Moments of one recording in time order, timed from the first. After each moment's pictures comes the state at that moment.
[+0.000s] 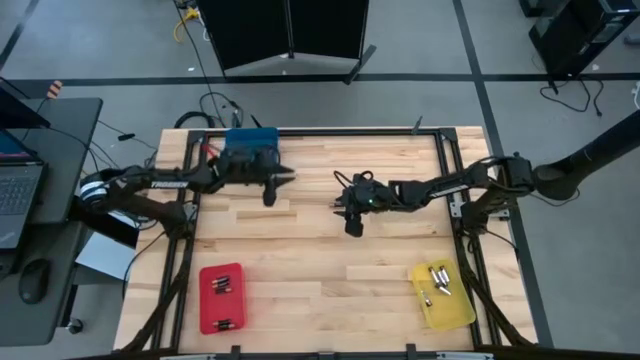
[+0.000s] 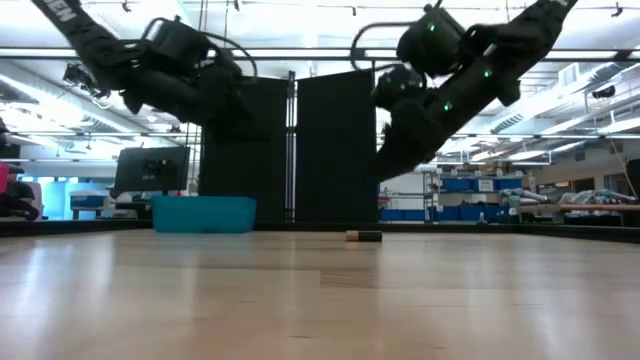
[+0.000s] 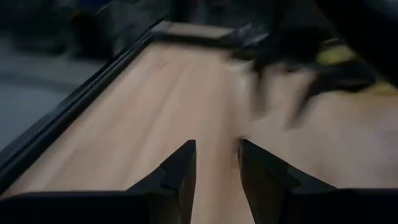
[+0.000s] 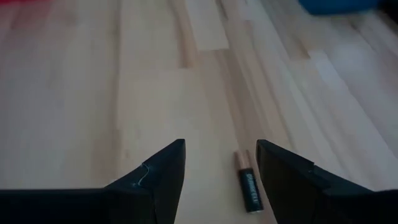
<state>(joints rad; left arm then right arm) 0.47 1.26 0.49 0.46 0.28 0.04 -0.09 1.61 0.75 0.18 0.09 0.04</state>
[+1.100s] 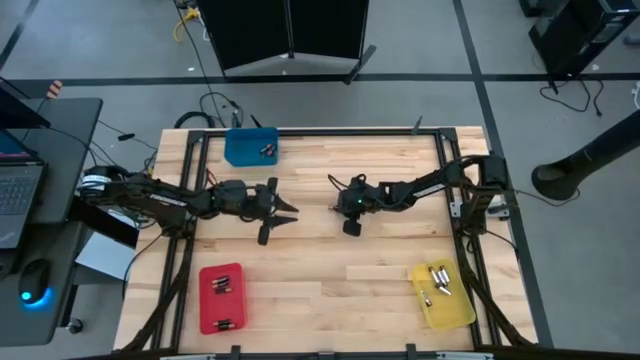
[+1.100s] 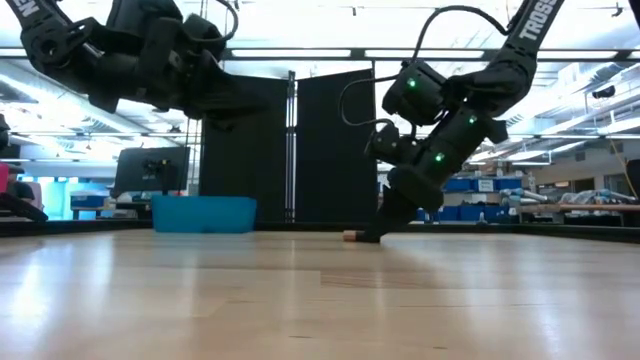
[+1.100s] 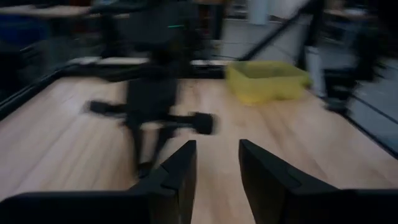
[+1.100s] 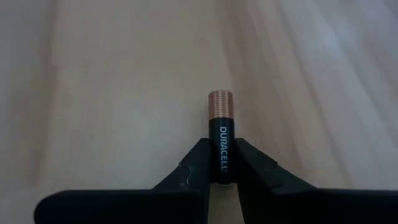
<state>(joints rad) 0.08 1.26 0.35 0.76 0.17 -0.03 -0.14 1.80 0.75 0.23 0.05 0.01</state>
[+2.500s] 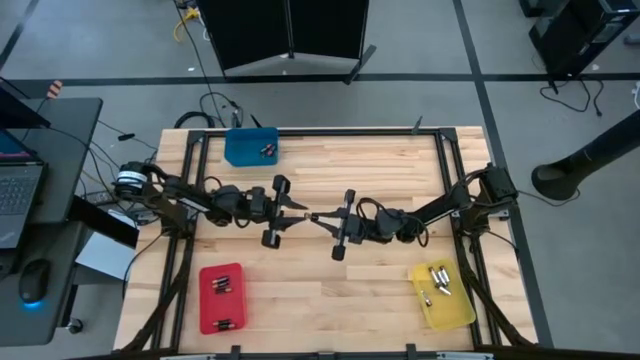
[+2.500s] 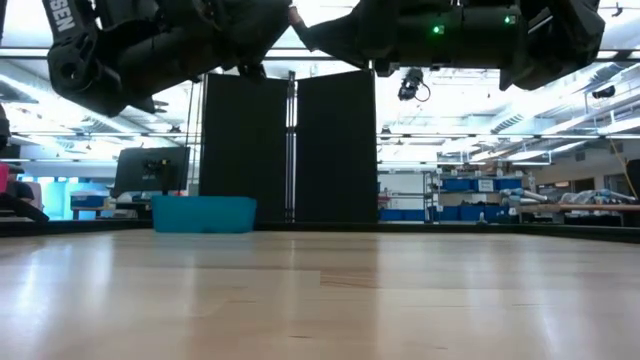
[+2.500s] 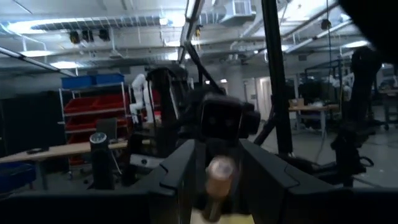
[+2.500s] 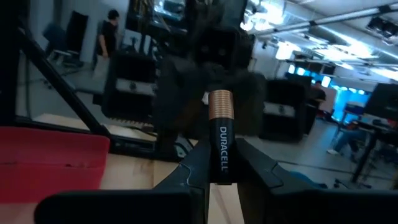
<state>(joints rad) 0.00 1.57 0.42 1.54 0.17 0.05 0.21 1.79 0.75 1.19 0.39 -0.31</state>
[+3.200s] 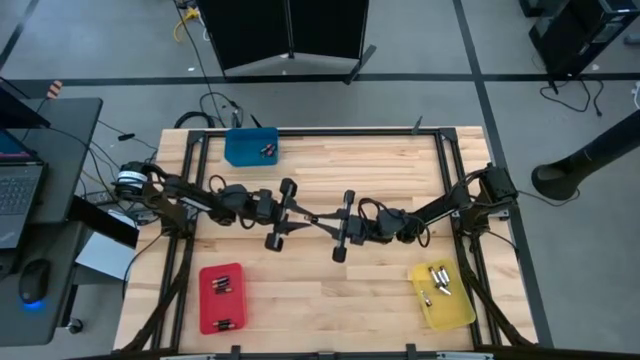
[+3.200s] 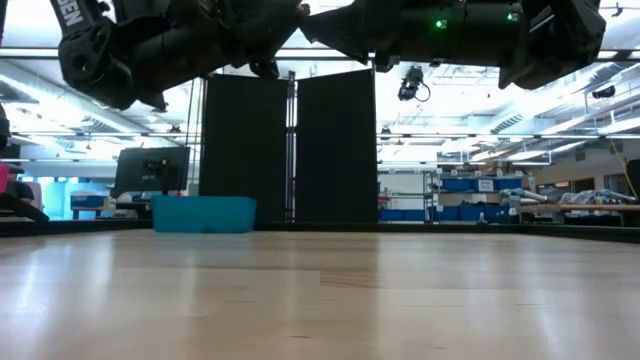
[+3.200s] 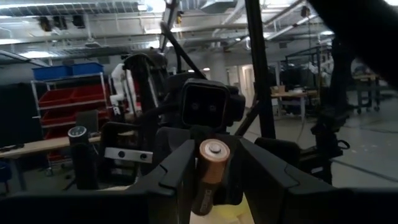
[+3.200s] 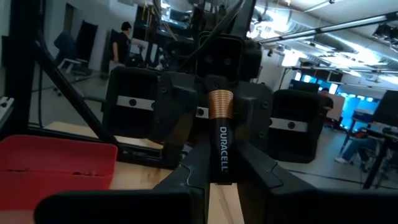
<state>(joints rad) 0.00 1.58 0.48 1.42 0.25 0.06 0.21 1.79 0.75 1.22 0.36 -0.31</state>
